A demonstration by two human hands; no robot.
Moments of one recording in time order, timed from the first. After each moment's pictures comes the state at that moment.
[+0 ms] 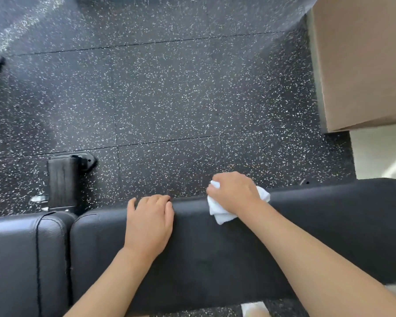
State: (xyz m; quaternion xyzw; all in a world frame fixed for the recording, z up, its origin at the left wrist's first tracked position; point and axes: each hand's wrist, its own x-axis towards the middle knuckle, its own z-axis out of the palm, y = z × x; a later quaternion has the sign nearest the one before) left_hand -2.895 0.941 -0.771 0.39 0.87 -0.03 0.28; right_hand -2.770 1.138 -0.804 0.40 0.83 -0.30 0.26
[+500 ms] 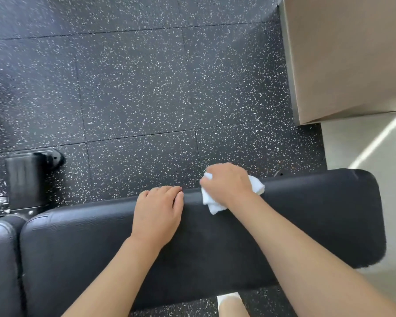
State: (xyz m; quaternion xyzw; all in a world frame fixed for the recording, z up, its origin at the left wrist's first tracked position) left_hand -2.824 1.017 -0.778 0.43 0.85 0.04 0.31; right_hand -2.716 1.190 -0.797 0.42 0.83 -0.26 0.26
